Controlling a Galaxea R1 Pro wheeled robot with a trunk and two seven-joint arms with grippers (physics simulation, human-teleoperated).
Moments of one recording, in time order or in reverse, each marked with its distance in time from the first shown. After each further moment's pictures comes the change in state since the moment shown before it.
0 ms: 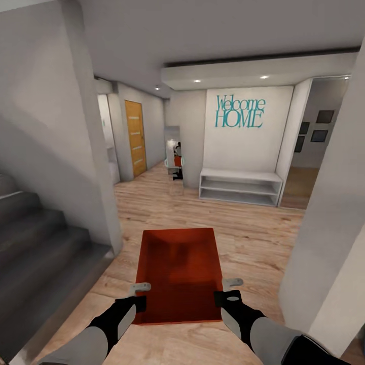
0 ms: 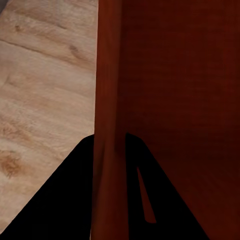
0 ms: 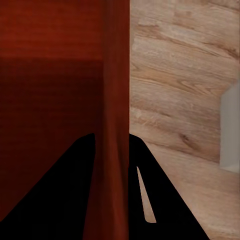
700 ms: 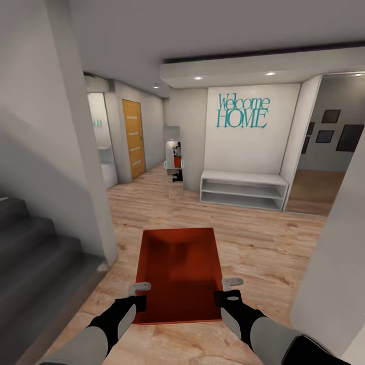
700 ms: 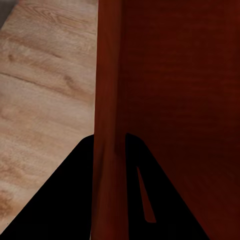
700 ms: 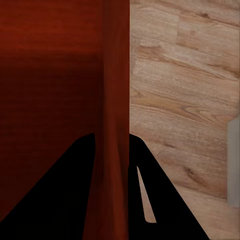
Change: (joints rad) left arm 0.000 0.000 0.001 -0.004 -0.001 0.001 0.000; right arm 0.000 -0.001 -0.001 -0.004 0.000 0.000 0.000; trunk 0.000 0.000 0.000
